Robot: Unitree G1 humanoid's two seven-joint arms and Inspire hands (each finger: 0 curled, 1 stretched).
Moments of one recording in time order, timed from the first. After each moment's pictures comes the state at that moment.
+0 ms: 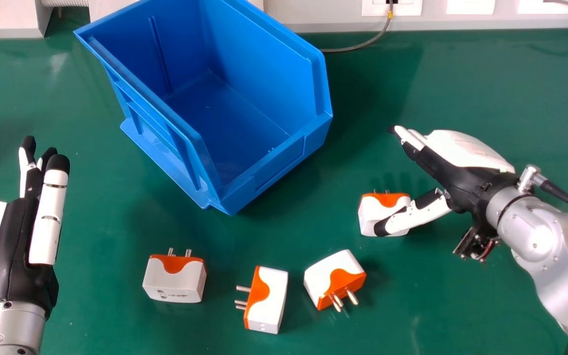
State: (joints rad) left arm 0.23 0.25 0.31 -0.07 -0.12 -0.08 -0.13; right arm -0.40 -0.52 0.32 0.36 -0.62 0.03 0.28
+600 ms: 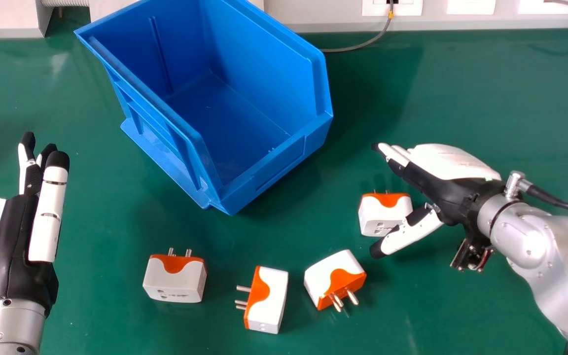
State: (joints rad) left arm 0.23 0.24 0.31 -0.10 -0.12 -0.07 -0.13; right arm -0.39 -0.54 0.36 0.37 -0.64 -0.03 0.34
